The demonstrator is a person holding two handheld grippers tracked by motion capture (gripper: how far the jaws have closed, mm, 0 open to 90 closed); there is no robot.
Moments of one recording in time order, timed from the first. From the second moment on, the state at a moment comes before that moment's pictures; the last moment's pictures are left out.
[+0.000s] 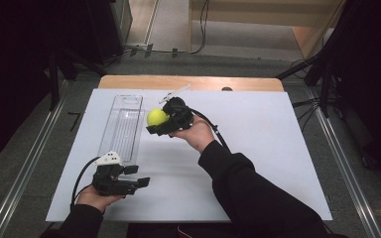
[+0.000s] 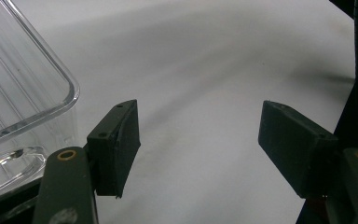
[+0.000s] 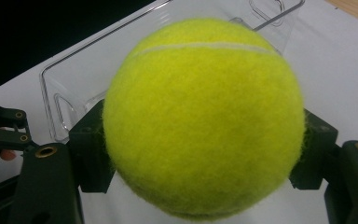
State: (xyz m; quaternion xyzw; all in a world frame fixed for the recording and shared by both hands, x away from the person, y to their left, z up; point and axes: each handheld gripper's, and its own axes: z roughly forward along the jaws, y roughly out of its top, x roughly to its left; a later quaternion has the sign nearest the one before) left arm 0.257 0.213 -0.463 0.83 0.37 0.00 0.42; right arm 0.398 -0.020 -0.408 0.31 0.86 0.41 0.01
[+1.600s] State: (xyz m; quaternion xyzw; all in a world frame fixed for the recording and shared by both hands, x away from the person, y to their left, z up) left arm 0.257 0.214 -0.461 0.83 0.37 0.01 0.43; right arm 0.417 0.044 -0.406 0.29 0.86 0.41 0.02
